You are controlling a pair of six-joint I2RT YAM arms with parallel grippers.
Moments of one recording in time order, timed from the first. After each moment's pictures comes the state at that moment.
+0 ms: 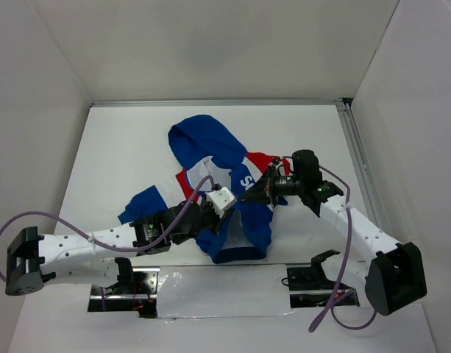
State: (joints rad) left arm -1.21 1.08 0.75 0.03 -0.30 -0.11; right arm 0.34 1.07 0.68 -0.15 -0.94 1.35
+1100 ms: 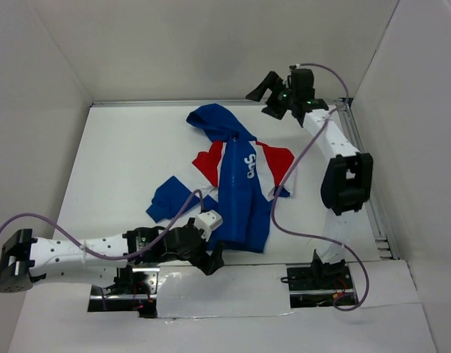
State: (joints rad) left arm -1.32 0.96 0.57 -0.29 -0.16 -0.59; right arm 0.17 2.04 1.85 -0.29 -0.42 0.77
